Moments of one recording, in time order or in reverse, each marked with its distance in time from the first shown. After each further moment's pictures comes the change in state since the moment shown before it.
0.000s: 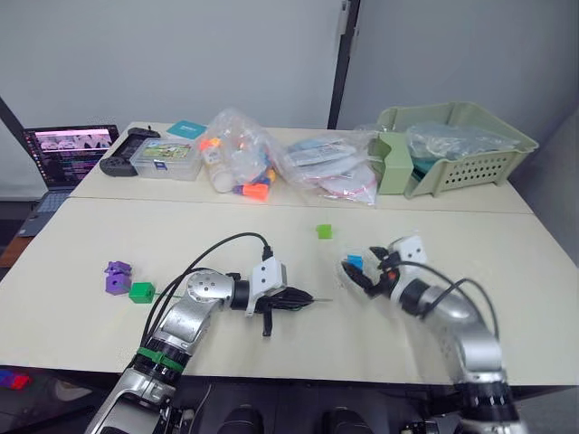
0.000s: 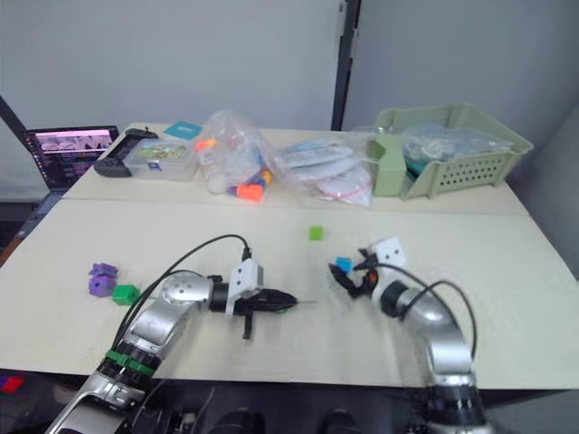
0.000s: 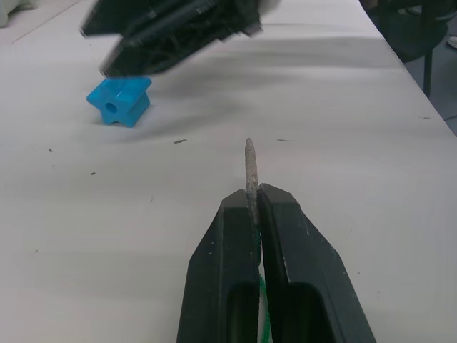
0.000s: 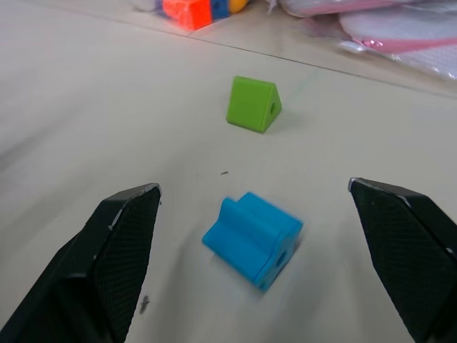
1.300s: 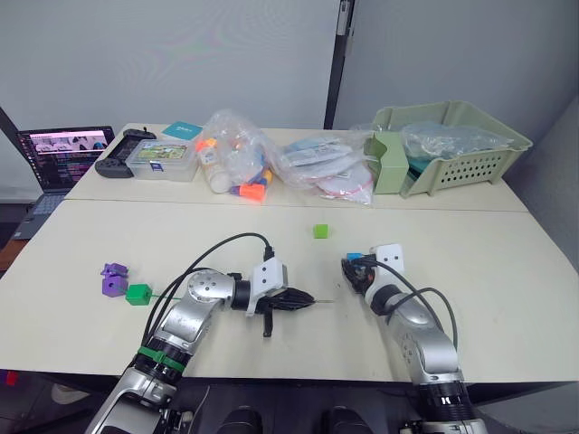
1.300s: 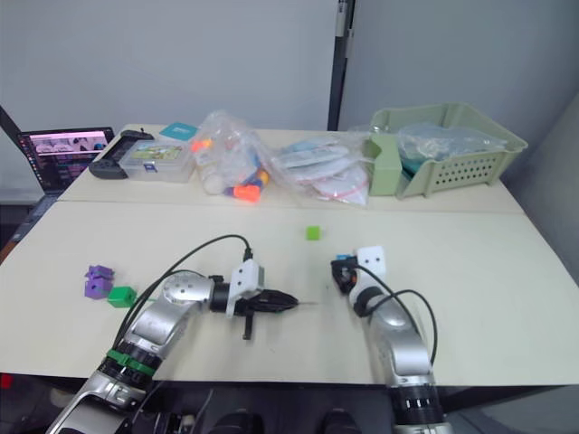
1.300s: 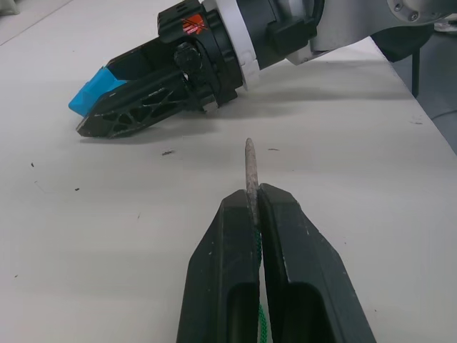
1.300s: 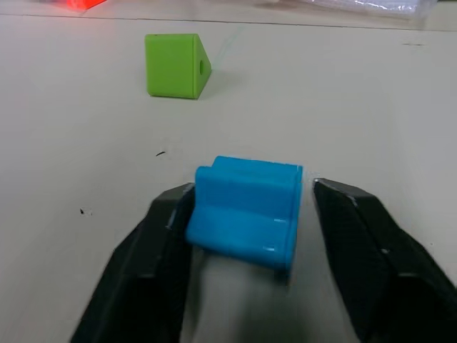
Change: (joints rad) left arm -0.003 0.000 -0.002 0.000 0.001 0.001 -0.010; right arm -0.049 0.142 0.061 0.139 -0.085 -0.059 -0.284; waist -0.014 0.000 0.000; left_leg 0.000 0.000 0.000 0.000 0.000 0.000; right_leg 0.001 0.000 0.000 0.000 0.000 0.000
